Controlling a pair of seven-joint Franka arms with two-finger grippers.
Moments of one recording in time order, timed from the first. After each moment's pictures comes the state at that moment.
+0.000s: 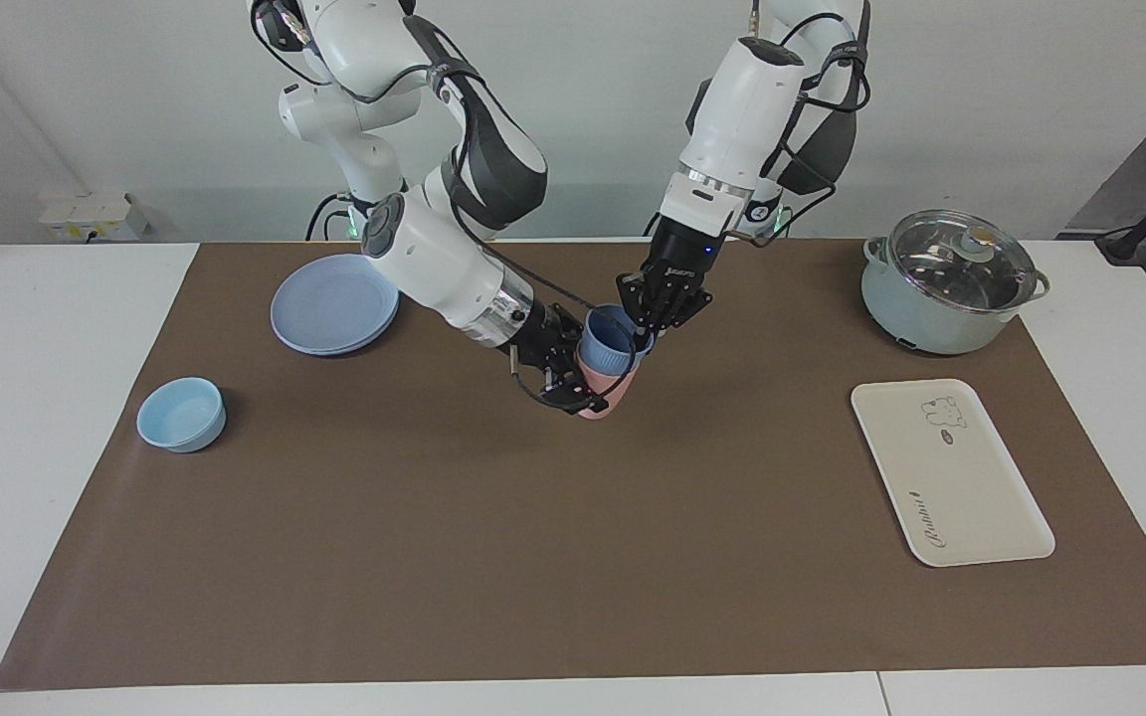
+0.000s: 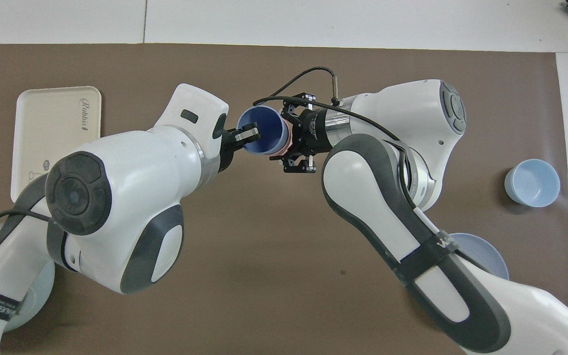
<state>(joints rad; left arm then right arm) -0.48 0.03 -0.08 -1.88 -0.16 2.44 -0.71 0.38 0.35 0.06 -1.64 0.77 2.28 1.54</state>
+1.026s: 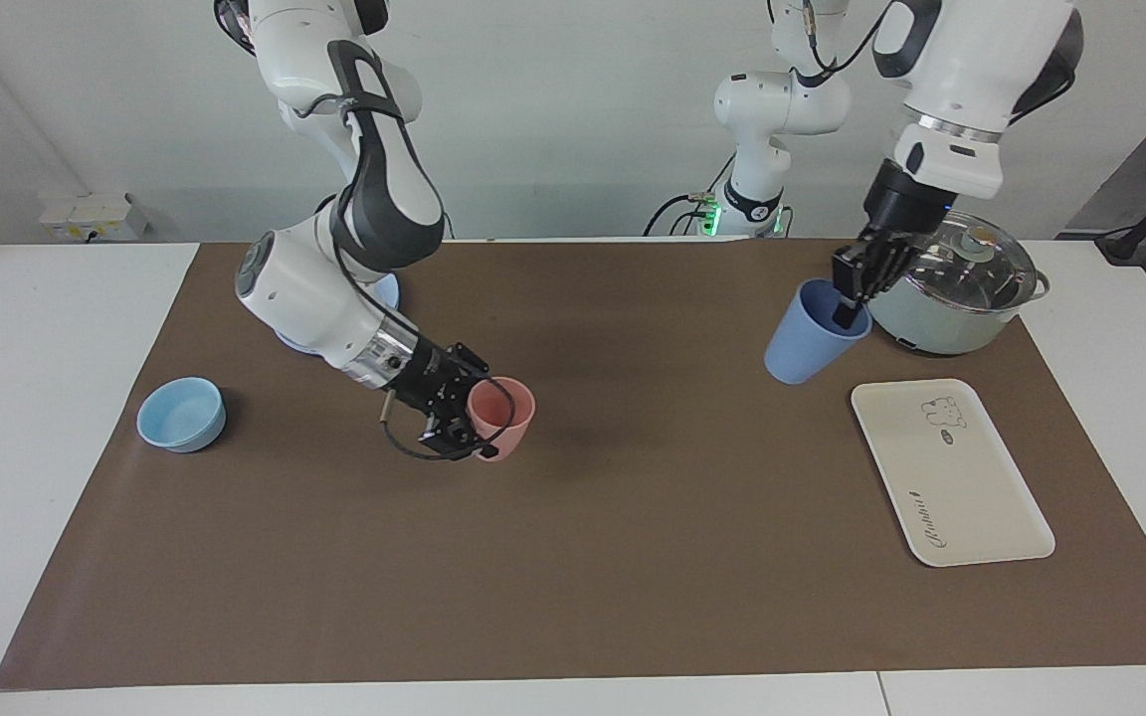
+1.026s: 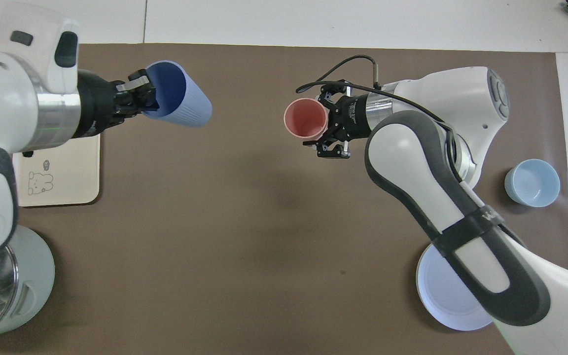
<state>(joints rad) -0.08 -0.02 -0.05 -1.68 -0.16 1.98 -0.53 0.13 0.35 0.05 -1.71 0.77 2.18 1.43</state>
